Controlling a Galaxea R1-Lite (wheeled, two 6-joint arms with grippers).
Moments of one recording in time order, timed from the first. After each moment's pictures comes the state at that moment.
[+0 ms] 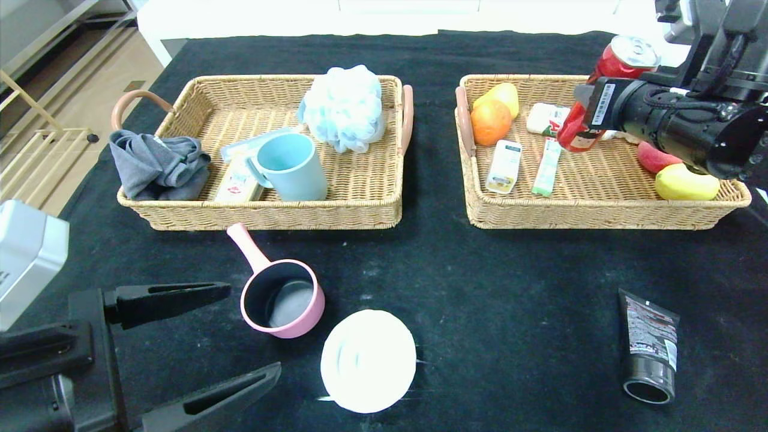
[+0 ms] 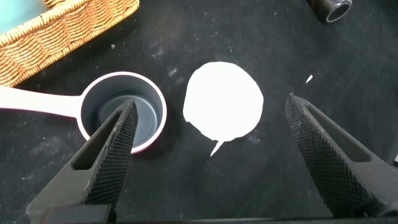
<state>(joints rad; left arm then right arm) -0.51 1.03 -0.63 -0.15 -0.27 0.16 0.34 1.75 -1.43 -0.40 -0.35 0.03</state>
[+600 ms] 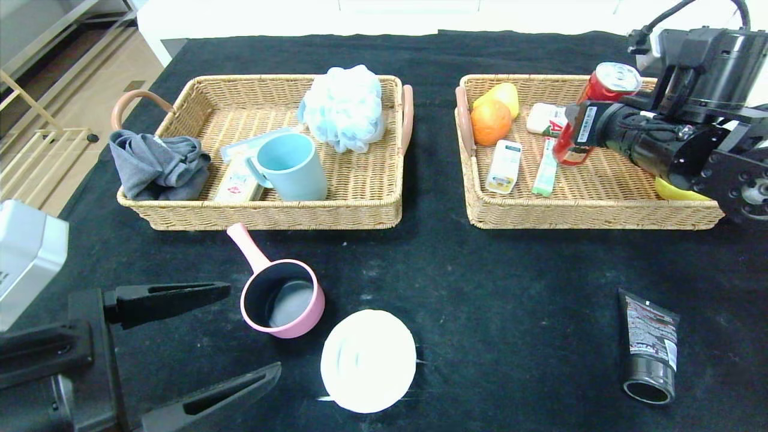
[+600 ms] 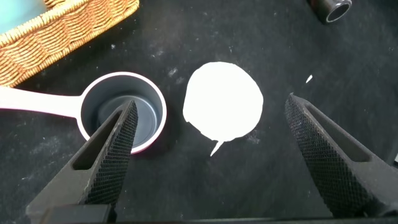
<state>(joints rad) -0.51 1.03 -0.63 -0.15 -0.27 0.16 0.31 1.82 -1.44 -0.45 -0.36 0.03</state>
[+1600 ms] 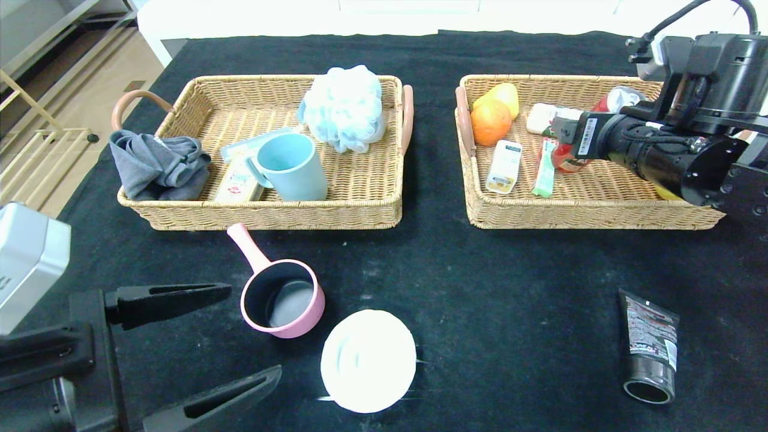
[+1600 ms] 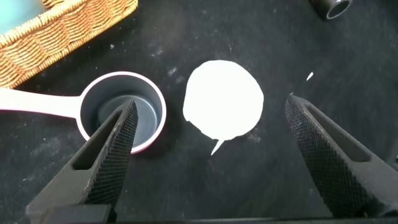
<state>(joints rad) -0.51 1.03 -0.63 -0.14 -0.27 0.18 0.35 1.75 -1.33 -0.43 -0.38 0.03</state>
